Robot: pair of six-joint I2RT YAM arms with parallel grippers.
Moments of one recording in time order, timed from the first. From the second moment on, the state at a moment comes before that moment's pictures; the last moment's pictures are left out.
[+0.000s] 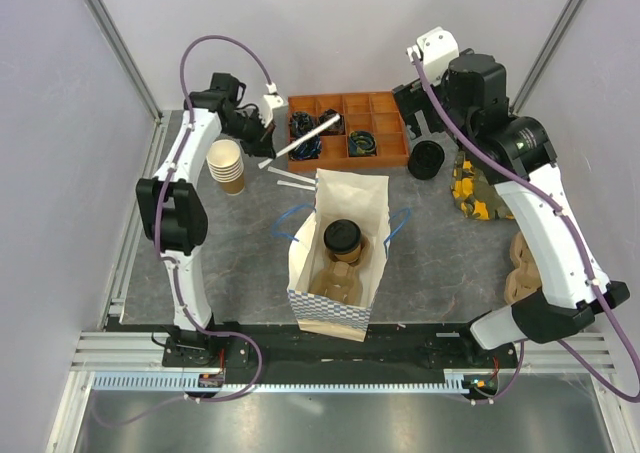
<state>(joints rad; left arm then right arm) -0.13 2.11 2.04 -1.10 0.69 0.84 0.50 1.46 1.99 -0.89 0.33 -0.26</state>
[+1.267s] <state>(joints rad) -0.28 1.49 1.77 -0.35 0.89 0.08 0.49 1.52 2.14 -0.31 -0.20 0.41</state>
